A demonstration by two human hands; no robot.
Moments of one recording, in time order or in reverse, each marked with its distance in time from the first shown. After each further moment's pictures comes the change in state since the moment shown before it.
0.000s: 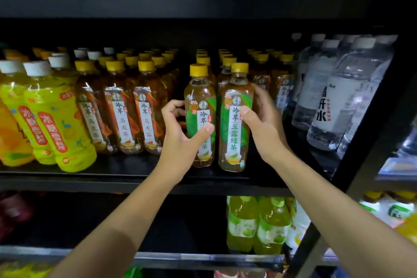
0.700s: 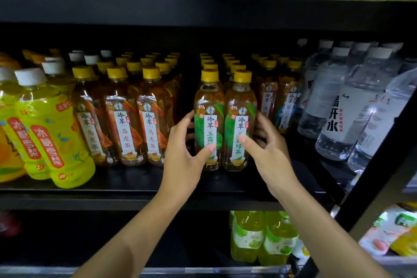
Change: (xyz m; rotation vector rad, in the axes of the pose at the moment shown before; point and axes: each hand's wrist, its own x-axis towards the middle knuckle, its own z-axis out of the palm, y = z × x) left_hand 0.002 -0.021 -0.010 0.212 0.009 -0.029; right_hand -0.018 0.029 0.009 -0.028 0.051 0.180
